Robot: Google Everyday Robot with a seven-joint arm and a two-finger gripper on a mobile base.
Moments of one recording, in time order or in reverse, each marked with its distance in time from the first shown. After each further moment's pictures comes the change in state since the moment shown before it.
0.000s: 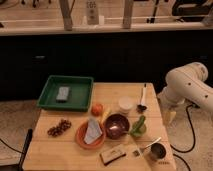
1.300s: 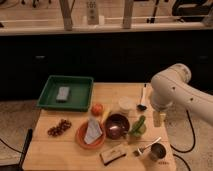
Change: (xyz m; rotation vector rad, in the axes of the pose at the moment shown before) arm -0.045 0.010 0.001 0.013 0.045 -0.068
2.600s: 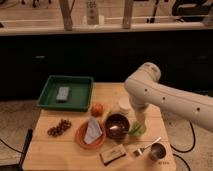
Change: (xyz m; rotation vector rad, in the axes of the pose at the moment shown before) arm -0.096 -0.012 -0.006 0.029 0.035 -0.166
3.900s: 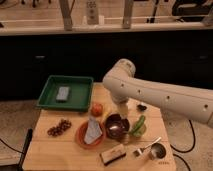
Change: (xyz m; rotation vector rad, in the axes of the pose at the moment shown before) arm -0.075 -0.052 0.008 0.035 -0.029 -0.109
